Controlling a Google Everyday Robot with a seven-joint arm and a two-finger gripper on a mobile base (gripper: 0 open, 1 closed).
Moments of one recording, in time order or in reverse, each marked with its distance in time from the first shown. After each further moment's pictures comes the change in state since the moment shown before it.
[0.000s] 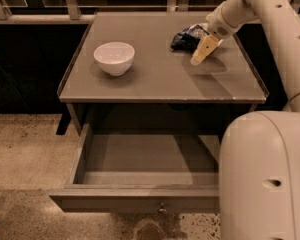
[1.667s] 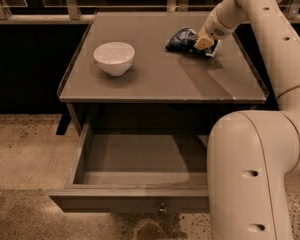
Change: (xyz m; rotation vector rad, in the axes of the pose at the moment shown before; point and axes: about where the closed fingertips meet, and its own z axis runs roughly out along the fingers) arm 0.005 -0.011 0.018 0.014 0.057 -0.041
